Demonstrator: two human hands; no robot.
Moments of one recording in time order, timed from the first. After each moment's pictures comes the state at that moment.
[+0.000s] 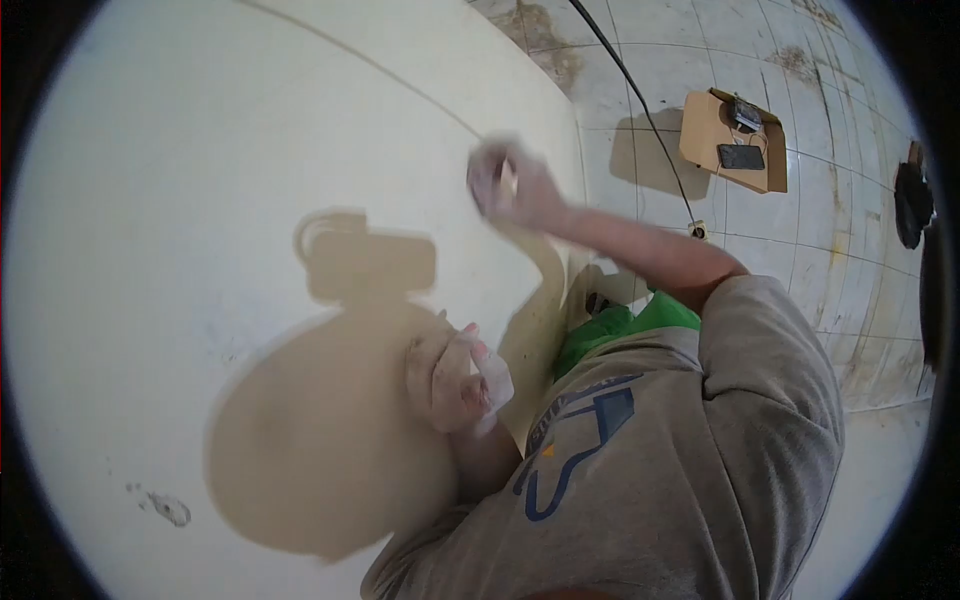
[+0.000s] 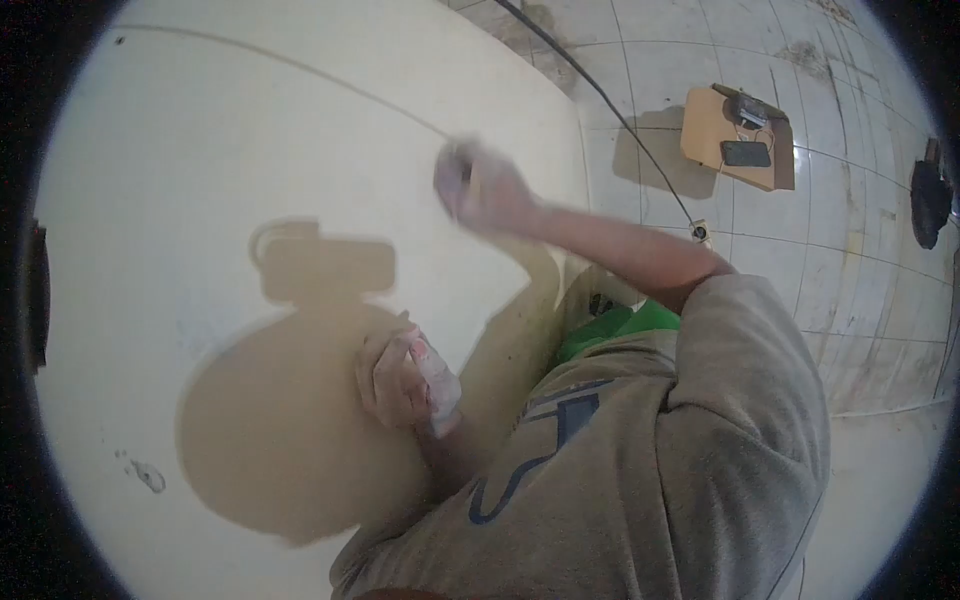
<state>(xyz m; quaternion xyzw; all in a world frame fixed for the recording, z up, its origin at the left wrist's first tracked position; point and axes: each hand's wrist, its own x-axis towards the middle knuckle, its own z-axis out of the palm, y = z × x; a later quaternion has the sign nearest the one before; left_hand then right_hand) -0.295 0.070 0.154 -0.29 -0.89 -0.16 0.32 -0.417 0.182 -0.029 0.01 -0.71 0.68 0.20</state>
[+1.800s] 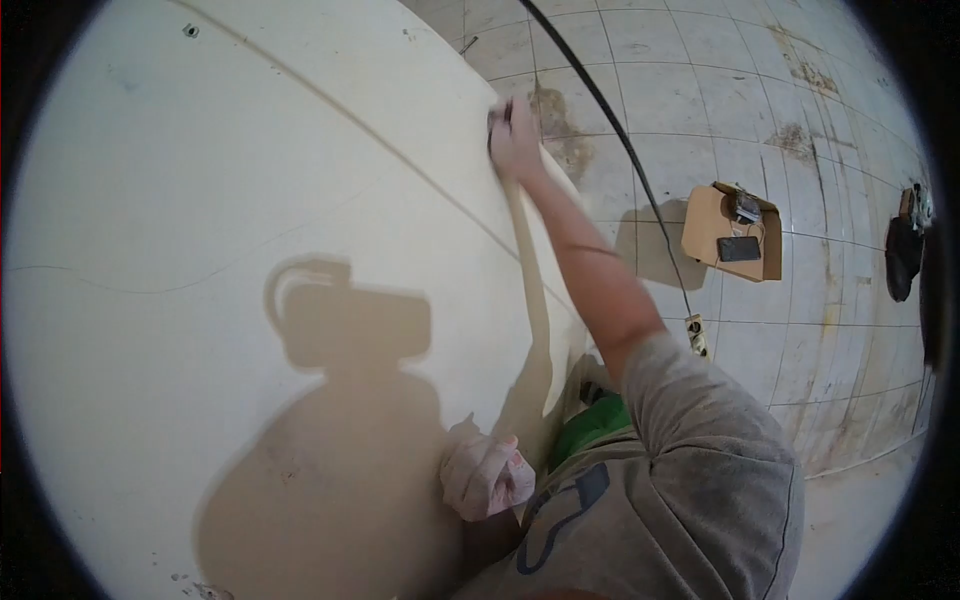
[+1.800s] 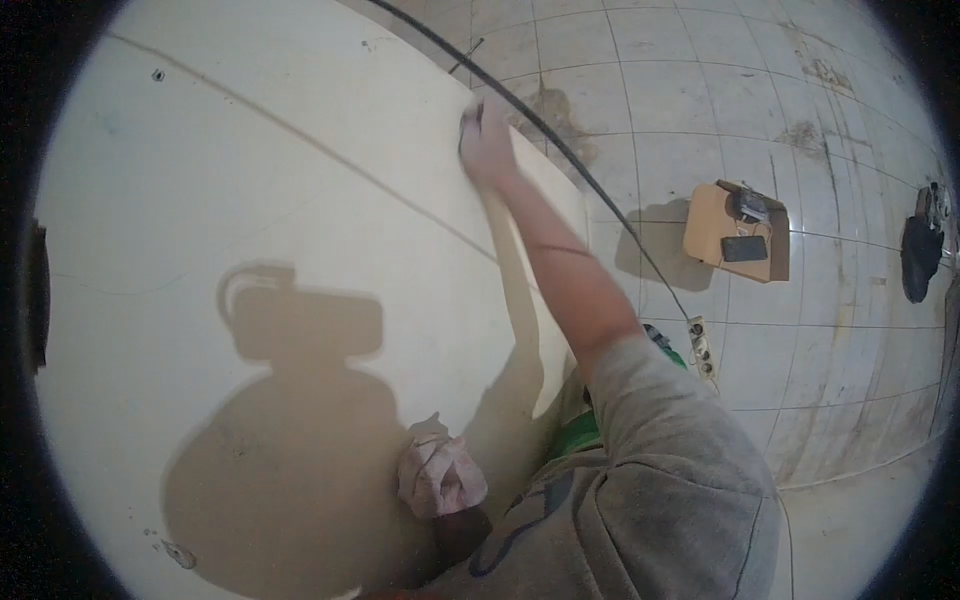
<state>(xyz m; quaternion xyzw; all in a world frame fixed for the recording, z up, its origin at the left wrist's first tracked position) -0.293 0.076 0.151 -0.26 -0.89 -0.26 0.25 -0.641 0.221 -0.038 -0.14 -0.64 0.66 0.36</state>
